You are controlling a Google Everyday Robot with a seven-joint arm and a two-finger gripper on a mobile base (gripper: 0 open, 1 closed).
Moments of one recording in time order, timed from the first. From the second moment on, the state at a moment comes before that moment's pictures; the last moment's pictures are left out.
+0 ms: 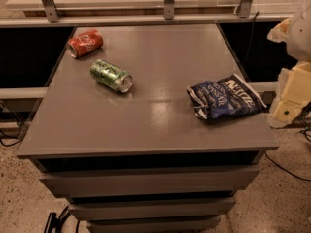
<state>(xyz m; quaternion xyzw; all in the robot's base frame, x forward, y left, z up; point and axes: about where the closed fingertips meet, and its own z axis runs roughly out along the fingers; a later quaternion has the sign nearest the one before) 0.438 -0.215 0.981 -0.60 0.78 -0.04 0.17</state>
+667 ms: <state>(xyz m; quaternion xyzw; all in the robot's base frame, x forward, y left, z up) 0.457 -0.178 0.984 -0.61 0.77 -0.03 0.18</state>
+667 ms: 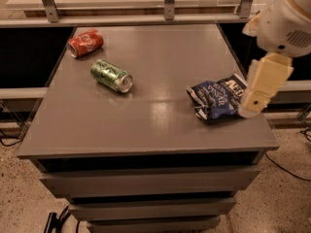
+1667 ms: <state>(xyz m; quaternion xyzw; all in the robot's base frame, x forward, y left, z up) 0.503 -0.038 0.966 -0.64 0.74 0.03 0.20</state>
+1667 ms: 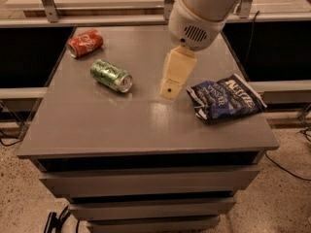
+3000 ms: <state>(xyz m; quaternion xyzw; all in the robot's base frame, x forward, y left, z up) 0.546 0.037 0.933 -0.64 0.74 0.04 0.18</state>
